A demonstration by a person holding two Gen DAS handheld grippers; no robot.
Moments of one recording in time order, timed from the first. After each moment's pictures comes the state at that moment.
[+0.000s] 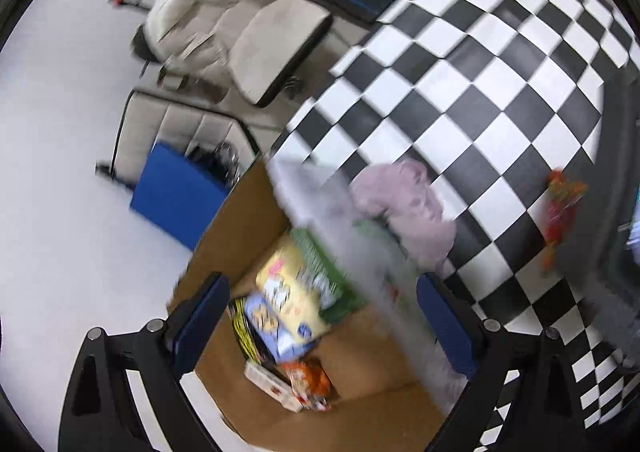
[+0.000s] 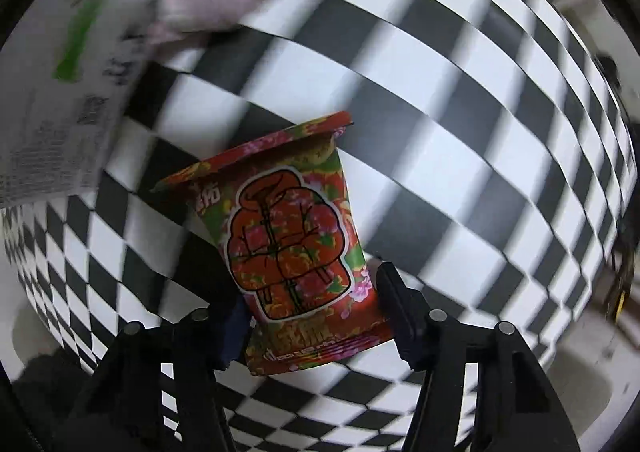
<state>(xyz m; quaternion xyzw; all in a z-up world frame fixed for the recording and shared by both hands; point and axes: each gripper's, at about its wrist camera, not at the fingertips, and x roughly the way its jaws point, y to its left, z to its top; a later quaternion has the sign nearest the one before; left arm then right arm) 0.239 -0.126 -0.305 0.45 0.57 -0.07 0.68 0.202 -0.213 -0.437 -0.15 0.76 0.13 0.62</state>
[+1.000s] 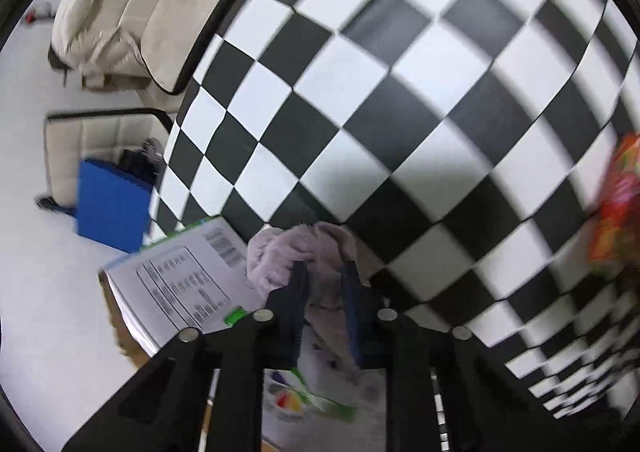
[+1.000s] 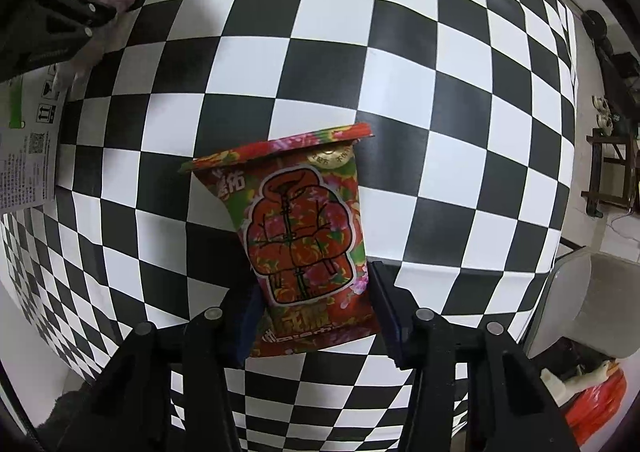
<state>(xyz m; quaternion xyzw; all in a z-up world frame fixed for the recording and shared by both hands) 0.275 -0.187 -0.381 0.42 0.67 -0.12 0.59 0.161 -0.297 -0.414 -0.04 0.77 0.04 0.64</state>
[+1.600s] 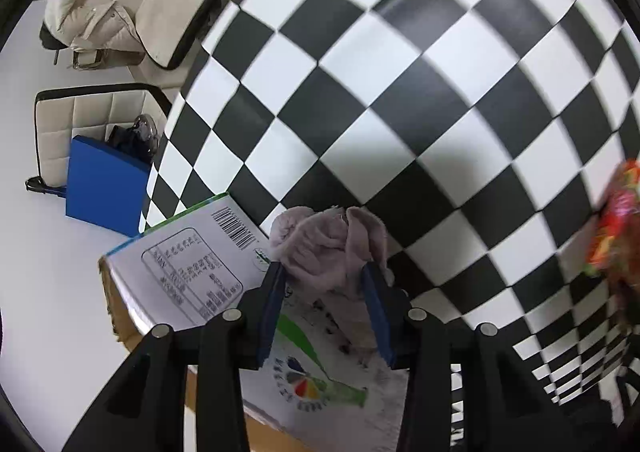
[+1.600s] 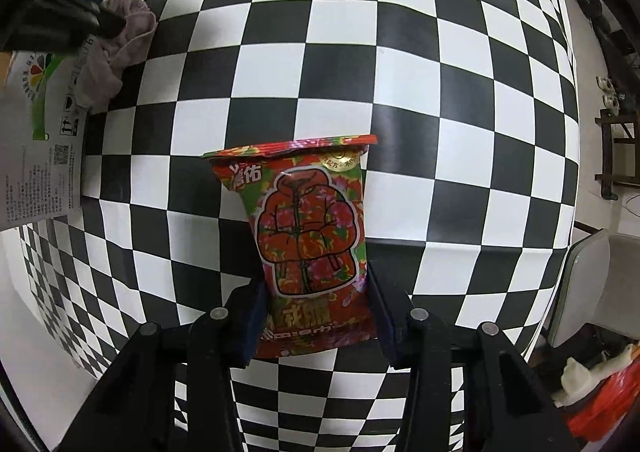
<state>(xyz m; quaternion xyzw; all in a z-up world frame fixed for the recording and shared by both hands) 0.286 -0.187 -0.390 0.44 0.71 -0.09 0.54 0.144 -0.302 -0.380 0.01 0.76 0.04 0.65</state>
